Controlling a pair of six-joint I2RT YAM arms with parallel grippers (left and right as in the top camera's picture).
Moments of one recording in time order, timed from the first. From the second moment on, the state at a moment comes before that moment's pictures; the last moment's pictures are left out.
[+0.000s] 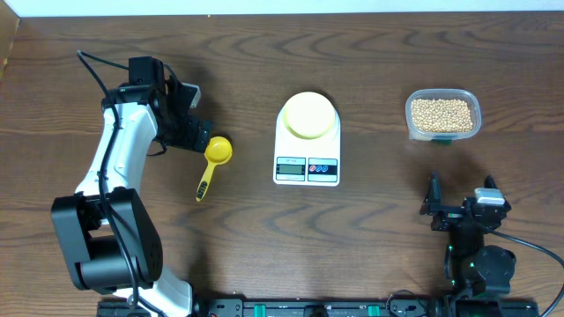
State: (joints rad) left arm 0.11 1.78 1.33 -0.90 0.13 0.35; right arm -0.03 0.01 0.01 -0.07 0.04 0.02
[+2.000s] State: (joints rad) left arm 0.06 1.78 1.27 -0.78 0.13 0.44; right arm -0.03 0.01 0.01 -0.07 0.04 0.02
